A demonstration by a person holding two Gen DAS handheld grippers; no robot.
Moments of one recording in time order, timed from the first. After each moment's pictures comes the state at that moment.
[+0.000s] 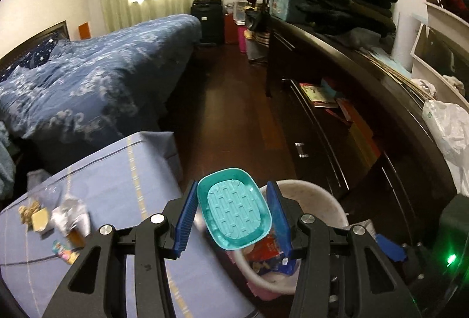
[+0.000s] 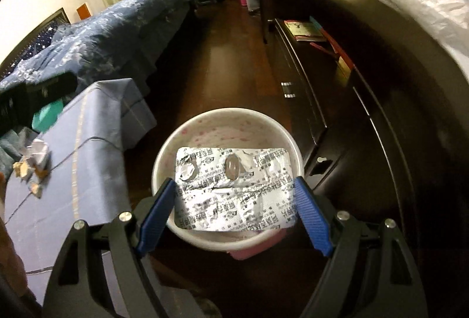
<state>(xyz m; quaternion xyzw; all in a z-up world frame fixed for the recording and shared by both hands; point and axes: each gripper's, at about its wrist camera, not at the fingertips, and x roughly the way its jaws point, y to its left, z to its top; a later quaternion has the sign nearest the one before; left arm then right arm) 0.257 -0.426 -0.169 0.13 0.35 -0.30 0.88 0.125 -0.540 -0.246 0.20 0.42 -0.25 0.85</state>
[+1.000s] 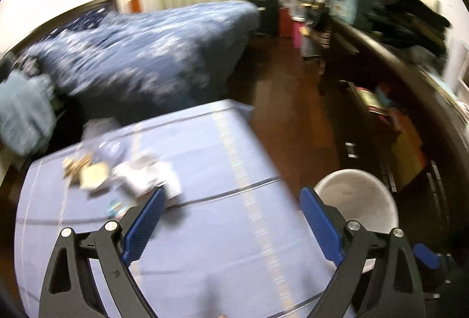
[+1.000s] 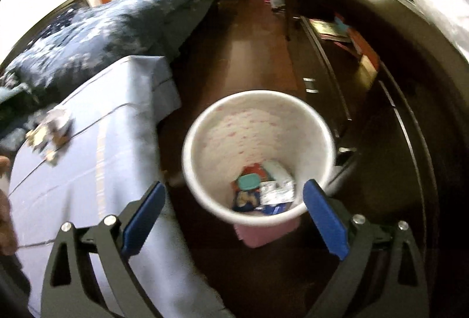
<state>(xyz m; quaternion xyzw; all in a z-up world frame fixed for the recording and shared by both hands) 0.283 -0.301 -0.181 0.09 0.39 -0.16 0.90 0.122 -0.475 -0.240 0.17 0.43 -0.19 0.87</state>
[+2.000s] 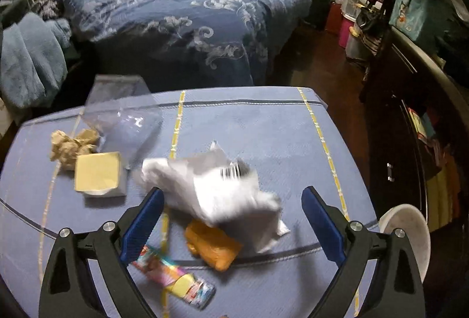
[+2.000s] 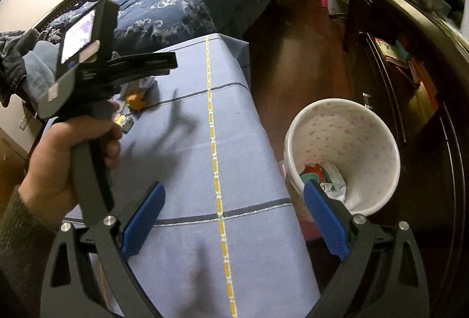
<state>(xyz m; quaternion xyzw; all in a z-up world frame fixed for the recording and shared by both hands) 0.394 -0.256 -0.246 0.02 0.45 -0.10 0.89 0.161 -0.377 -0.218 0.13 0.45 -0.08 0.88</state>
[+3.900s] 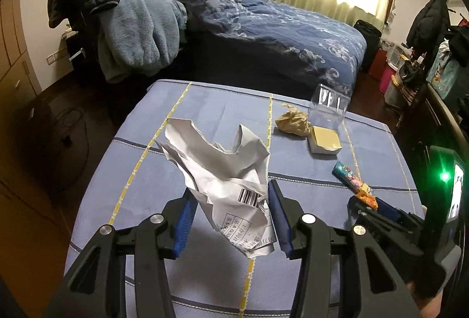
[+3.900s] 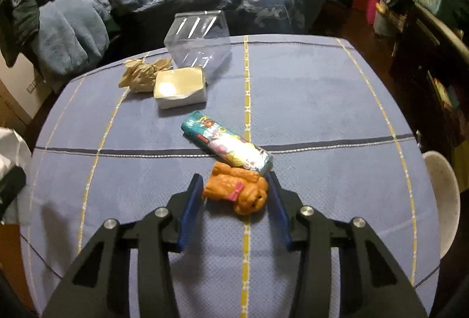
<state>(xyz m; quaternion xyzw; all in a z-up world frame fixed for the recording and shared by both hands) 0.288 -0.003 -0.195 -0.05 0.41 0.00 0.91 0.312 -0.207 -0.253 0.06 0.48 -0.02 0.88</state>
